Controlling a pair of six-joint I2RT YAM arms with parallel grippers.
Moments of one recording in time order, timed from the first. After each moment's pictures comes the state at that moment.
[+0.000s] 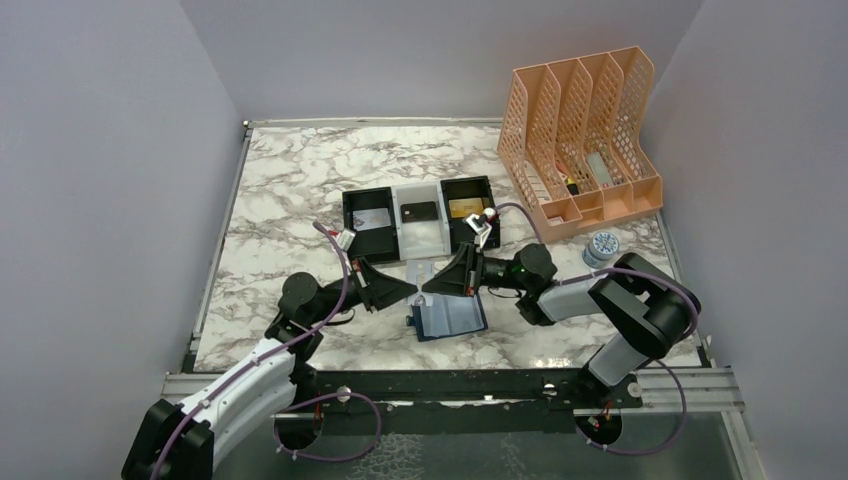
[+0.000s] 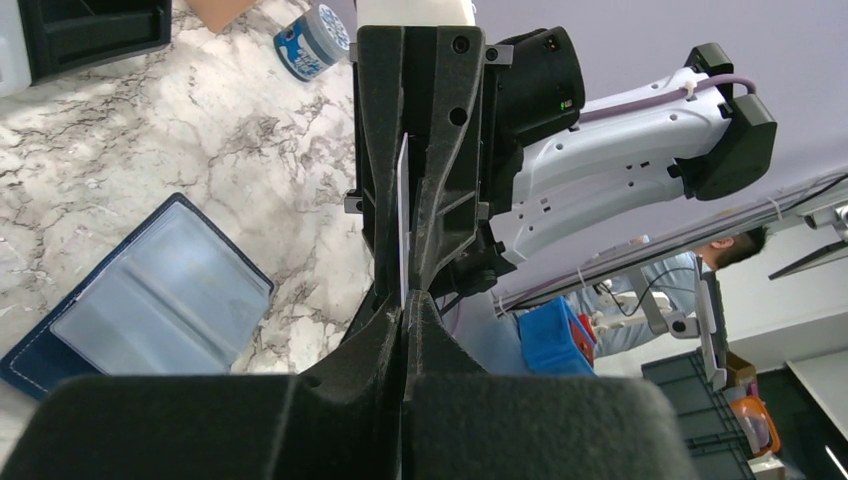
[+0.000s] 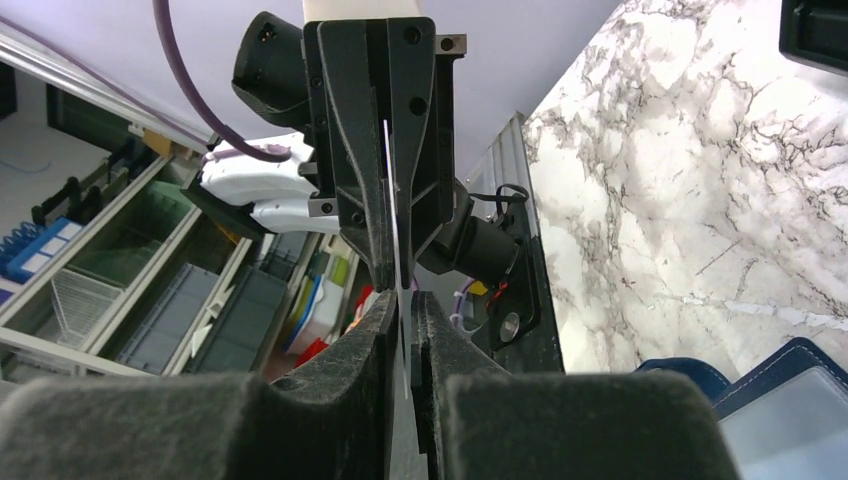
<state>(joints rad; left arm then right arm) -0.51 0.72 0.15 0.67 0.64 -1.08 0.73 1.60 0.43 1.39 -0.76 1.16</state>
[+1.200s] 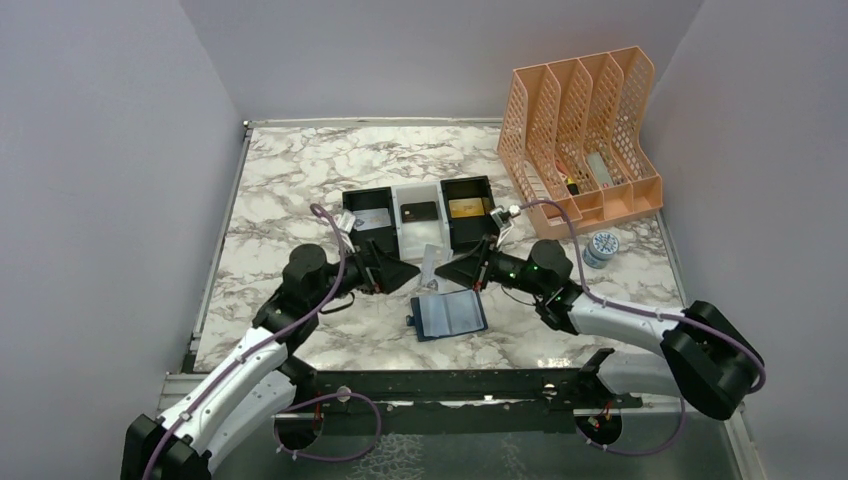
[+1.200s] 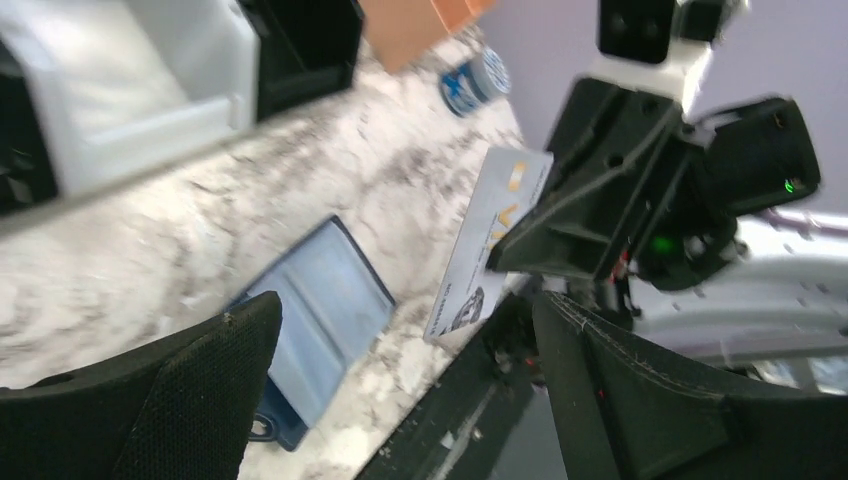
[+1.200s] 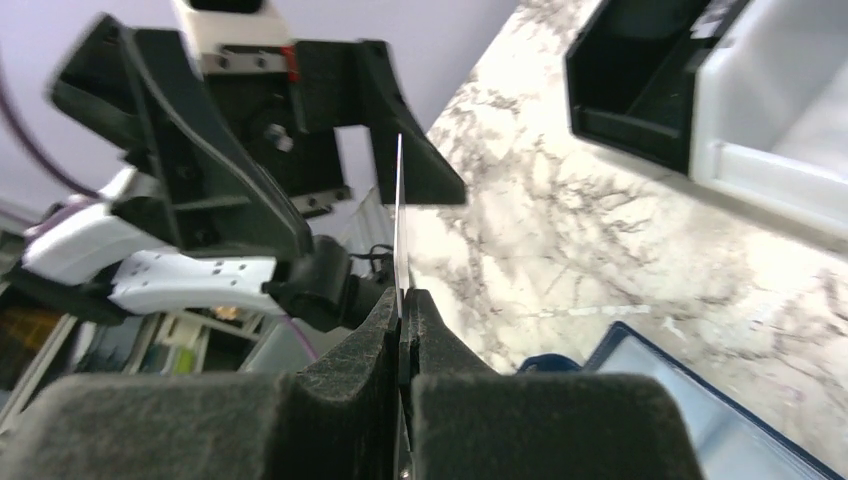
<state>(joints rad) -0.51 0.70 0.35 0.18 0.47 -0.86 0.73 1.26 0.41 0.88 -0.49 0.88</state>
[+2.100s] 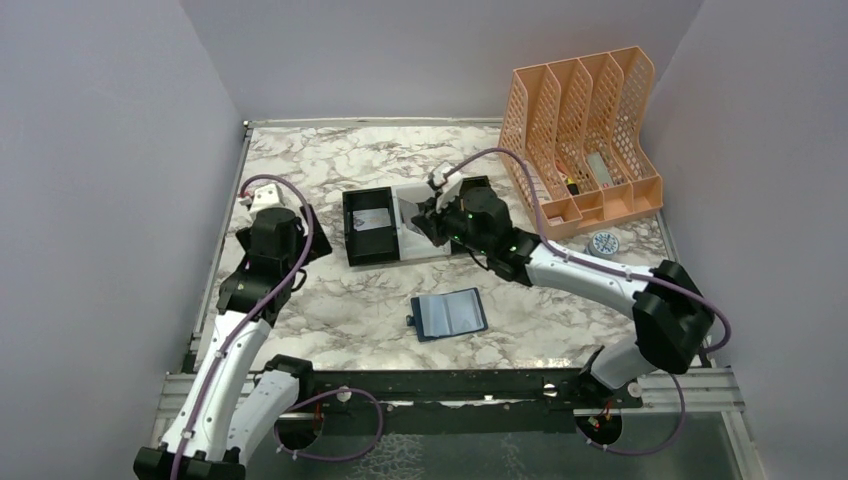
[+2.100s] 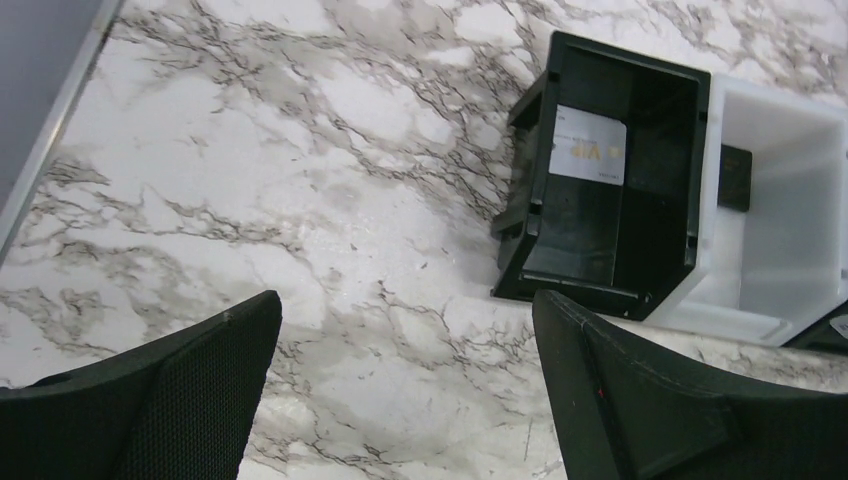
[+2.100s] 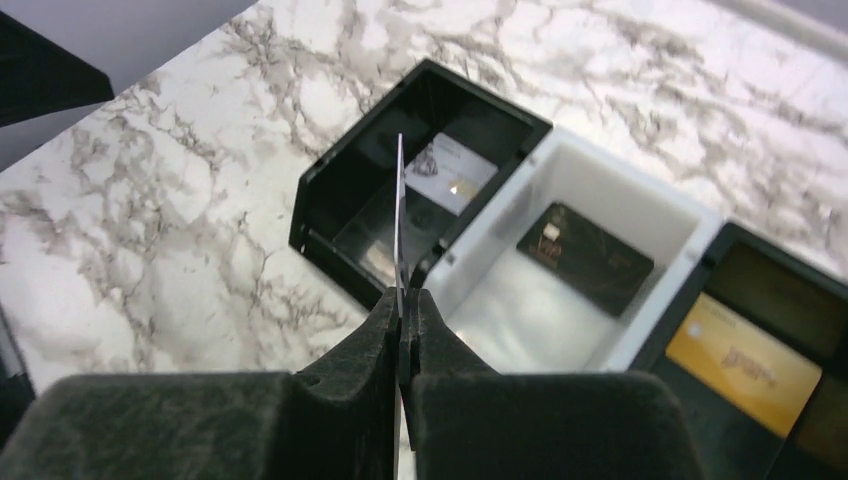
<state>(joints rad) -0.23 0.79 0.81 -0.65 -0.32 -0.43 0.84 1.47 0.94 0.29 -0.05 0.14</state>
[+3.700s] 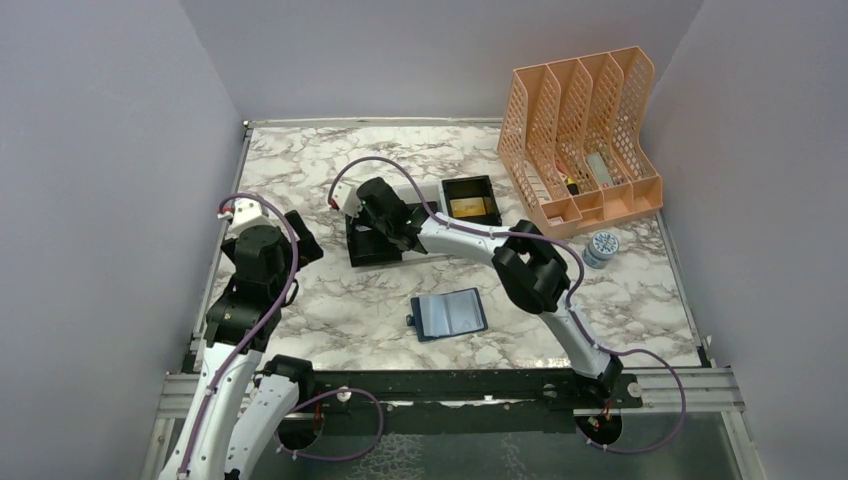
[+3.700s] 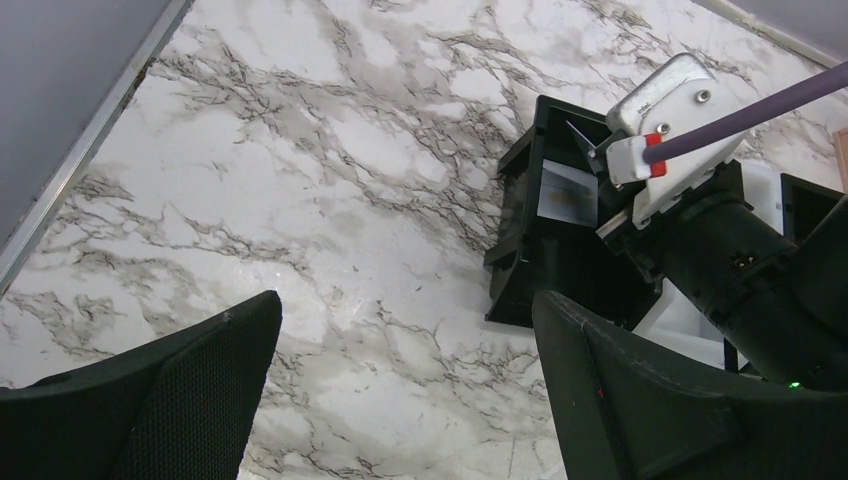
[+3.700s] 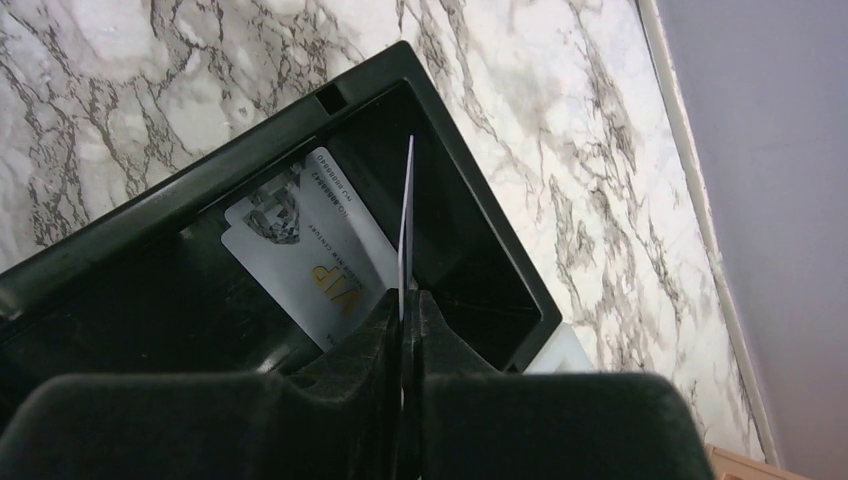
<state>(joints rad) -0.20 0.62 0.79 -0.65 -0.37 -0.46 0.95 2.31 1.83 -0.04 0.27 -0.56</state>
